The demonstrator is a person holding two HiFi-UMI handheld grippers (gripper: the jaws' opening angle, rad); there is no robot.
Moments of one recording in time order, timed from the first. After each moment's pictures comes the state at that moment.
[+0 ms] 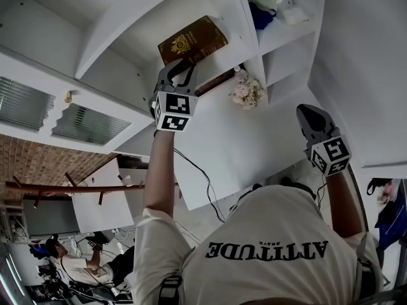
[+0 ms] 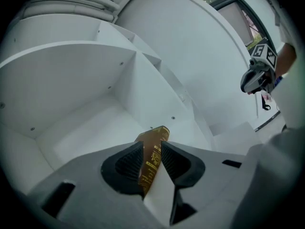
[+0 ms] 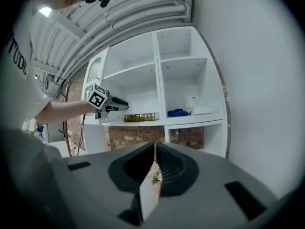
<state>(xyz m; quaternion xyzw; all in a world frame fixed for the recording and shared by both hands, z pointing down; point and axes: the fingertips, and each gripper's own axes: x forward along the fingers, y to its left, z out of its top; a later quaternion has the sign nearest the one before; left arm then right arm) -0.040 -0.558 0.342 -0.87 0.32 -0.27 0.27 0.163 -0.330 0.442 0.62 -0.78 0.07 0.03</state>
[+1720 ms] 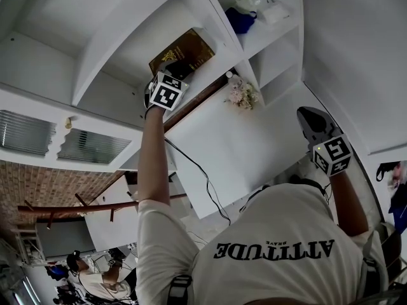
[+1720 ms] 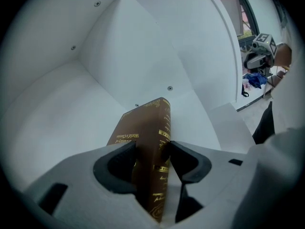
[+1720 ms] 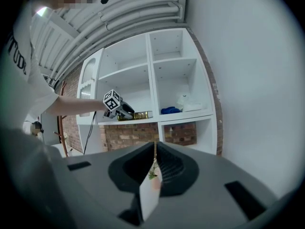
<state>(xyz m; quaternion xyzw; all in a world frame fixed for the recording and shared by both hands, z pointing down) -0.013 -0.633 0.406 -0.85 0.21 -0.43 0.23 0.180 -0.307 0.455 0.65 -0.76 0.09 0.02</state>
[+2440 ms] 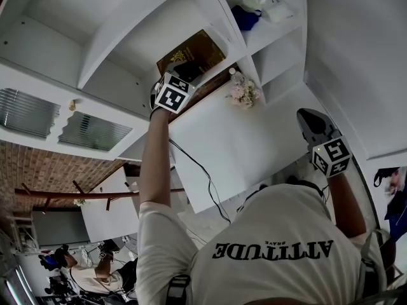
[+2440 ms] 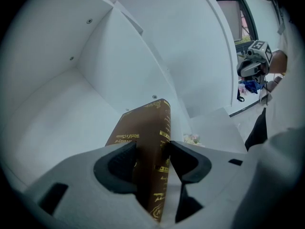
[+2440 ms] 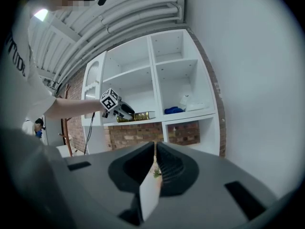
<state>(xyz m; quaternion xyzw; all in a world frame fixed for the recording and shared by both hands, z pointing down) -0.014 -0.580 0.405 -0.86 0.20 -0.42 0.21 0.172 -0.293 0.455 0.63 -0.77 0.09 0.01</state>
